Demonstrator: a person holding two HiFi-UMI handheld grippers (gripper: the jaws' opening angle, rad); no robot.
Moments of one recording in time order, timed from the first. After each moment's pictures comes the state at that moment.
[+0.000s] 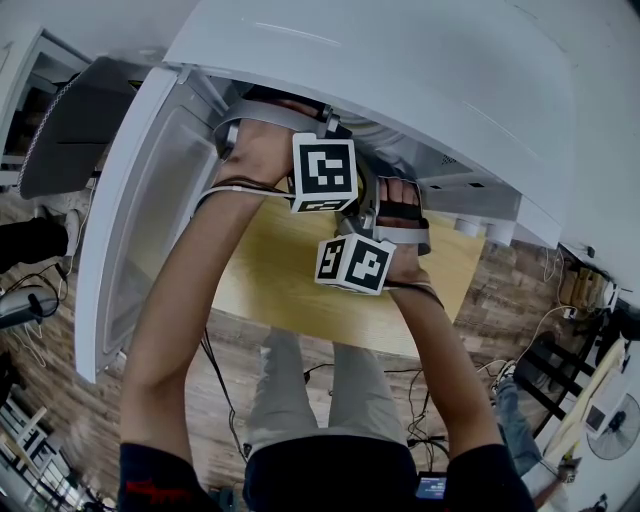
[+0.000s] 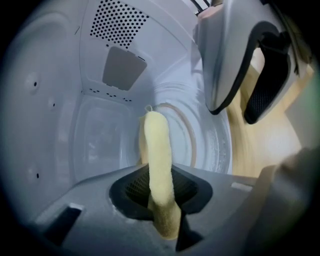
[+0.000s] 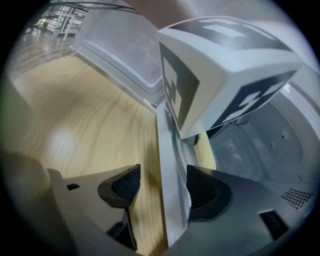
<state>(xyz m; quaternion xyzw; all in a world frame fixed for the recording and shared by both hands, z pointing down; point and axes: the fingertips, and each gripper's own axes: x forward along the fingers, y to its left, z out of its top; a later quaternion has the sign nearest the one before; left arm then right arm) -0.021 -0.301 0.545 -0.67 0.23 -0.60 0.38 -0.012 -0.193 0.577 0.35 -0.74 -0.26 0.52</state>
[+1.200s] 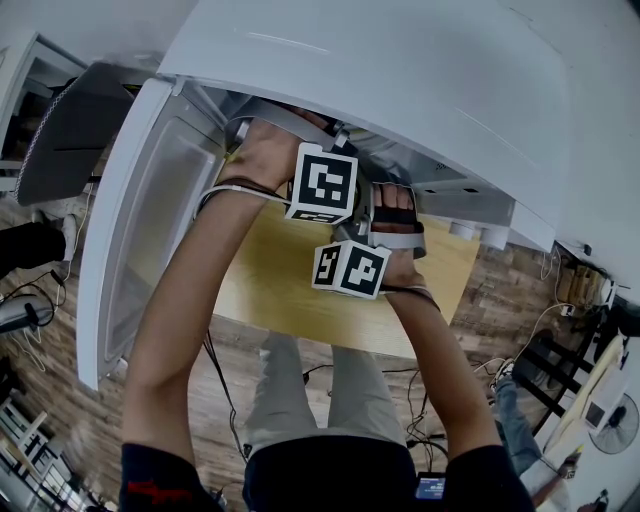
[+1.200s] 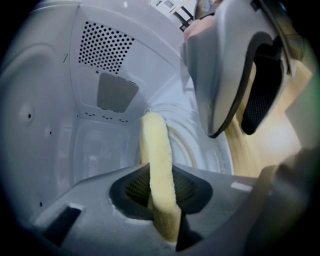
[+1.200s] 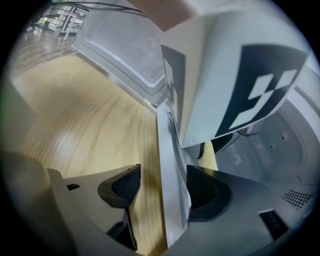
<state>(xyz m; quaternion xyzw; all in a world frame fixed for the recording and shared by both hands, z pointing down) 0.013 -0.289 0.544 -0.69 0.17 -0.55 0.44 -0.013 -0.193 0.576 0.35 -0.73 -0.27 0.52</state>
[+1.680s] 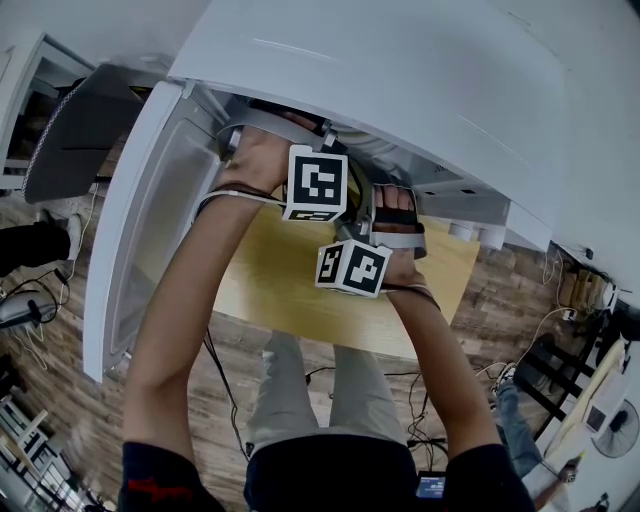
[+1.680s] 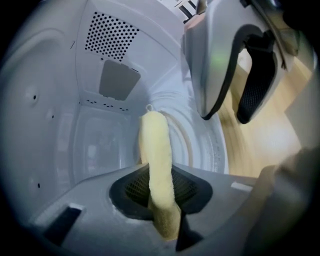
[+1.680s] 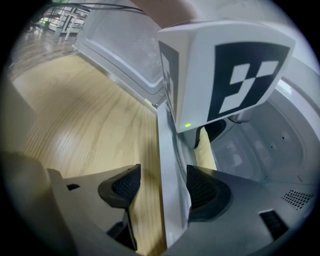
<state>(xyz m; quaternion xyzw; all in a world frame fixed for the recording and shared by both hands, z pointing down) -0.011 -0.293 0.545 -0.68 0.19 -0.57 0.41 -0.011 -0.193 0.577 0.34 -0.73 -0.27 0.52</state>
